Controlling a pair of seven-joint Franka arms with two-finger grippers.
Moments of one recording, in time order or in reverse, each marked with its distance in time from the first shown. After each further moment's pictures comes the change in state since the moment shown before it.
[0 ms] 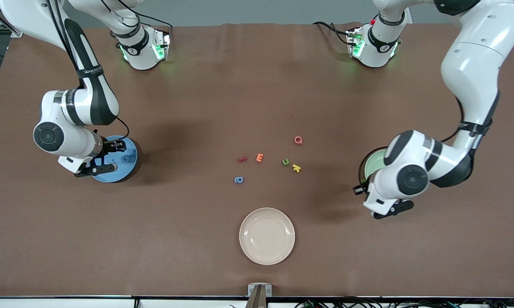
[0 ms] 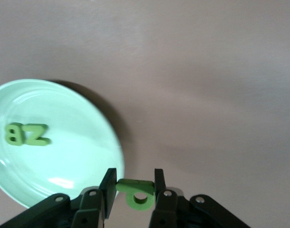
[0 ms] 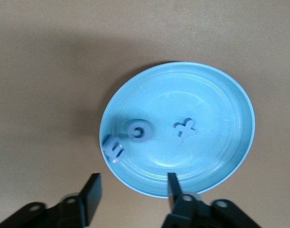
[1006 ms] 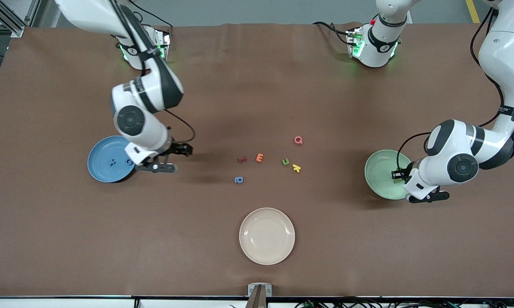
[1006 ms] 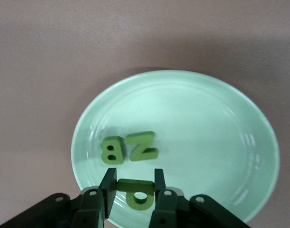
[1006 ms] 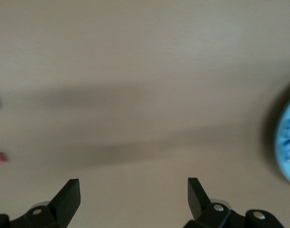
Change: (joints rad) left arm 0.282 -0.104 -0.022 -0.282 0.078 0.141 0.298; right arm 0.380 0.097 0.038 0.173 0.125 0.084 0.635
